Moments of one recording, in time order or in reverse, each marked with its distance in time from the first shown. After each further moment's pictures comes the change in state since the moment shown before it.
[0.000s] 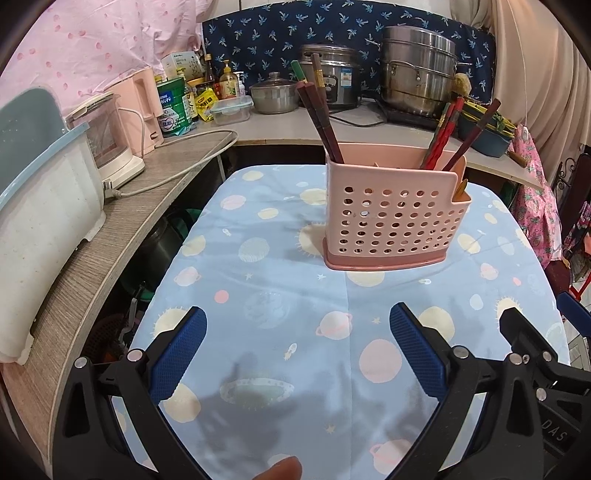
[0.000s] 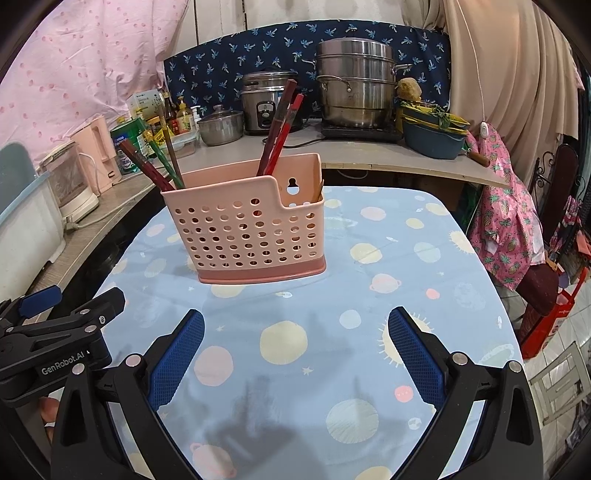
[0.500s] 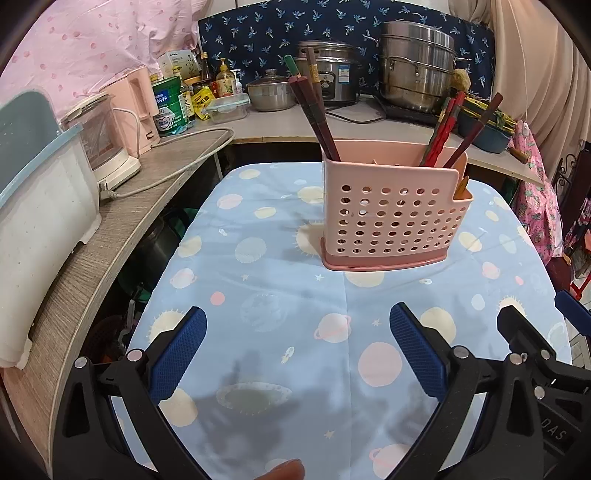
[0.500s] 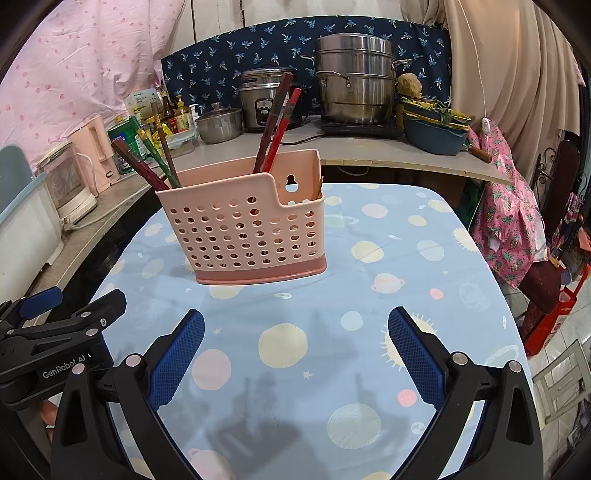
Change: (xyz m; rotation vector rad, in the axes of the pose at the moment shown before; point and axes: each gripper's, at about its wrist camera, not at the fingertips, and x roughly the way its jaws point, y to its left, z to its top) left arm 0.006 -0.003 0.004 0.013 0.010 -0.002; right arm 0.009 0.000 0.000 0.007 0.008 0.003
